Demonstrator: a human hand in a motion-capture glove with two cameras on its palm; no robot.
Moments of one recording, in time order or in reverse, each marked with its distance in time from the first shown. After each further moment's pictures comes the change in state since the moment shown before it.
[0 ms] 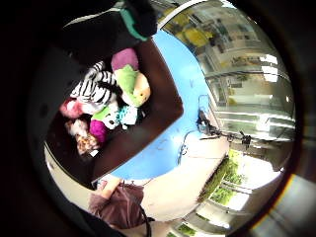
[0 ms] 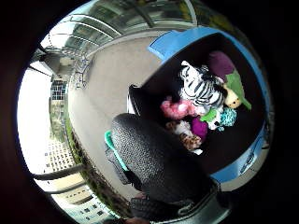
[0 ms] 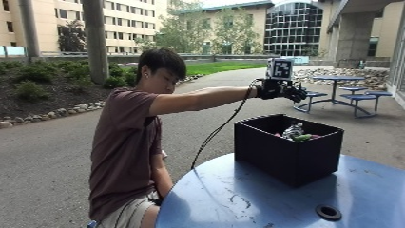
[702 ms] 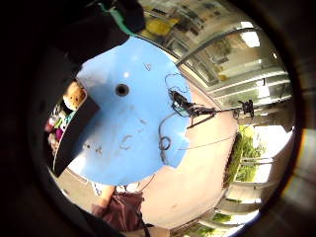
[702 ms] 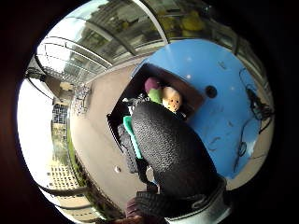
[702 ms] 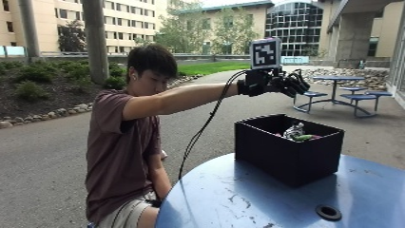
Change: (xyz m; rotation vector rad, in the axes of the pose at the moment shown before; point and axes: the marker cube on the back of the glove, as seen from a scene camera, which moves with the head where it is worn) arm 0.276 0.035 -0.041 0.174 -0.005 0.039
